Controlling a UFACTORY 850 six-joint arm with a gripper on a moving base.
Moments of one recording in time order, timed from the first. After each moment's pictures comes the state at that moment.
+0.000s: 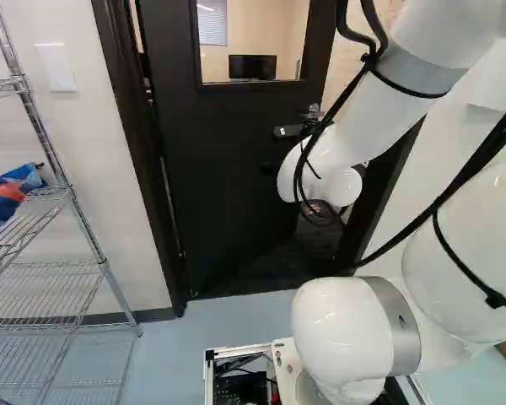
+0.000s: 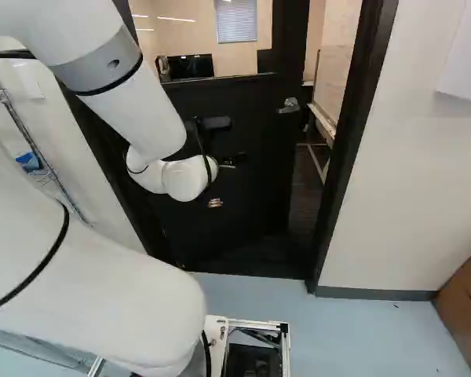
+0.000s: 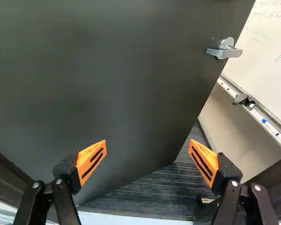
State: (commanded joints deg) arm -5.6 13.2 -16.6 -9.6 41.8 0.0
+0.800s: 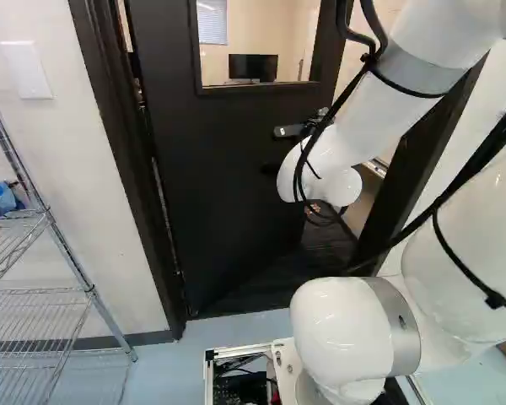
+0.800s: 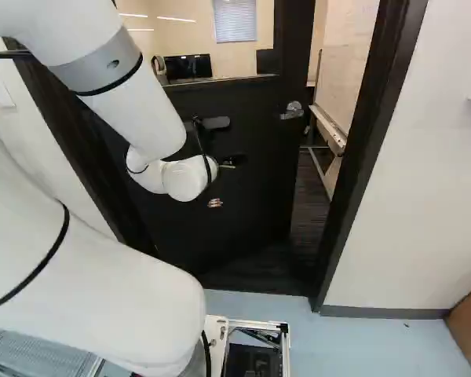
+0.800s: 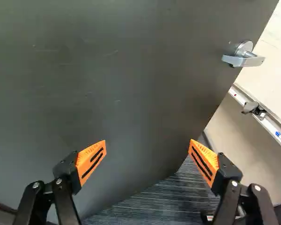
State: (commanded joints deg) arm -5.6 13.2 -16.6 -9.6 41.8 0.0
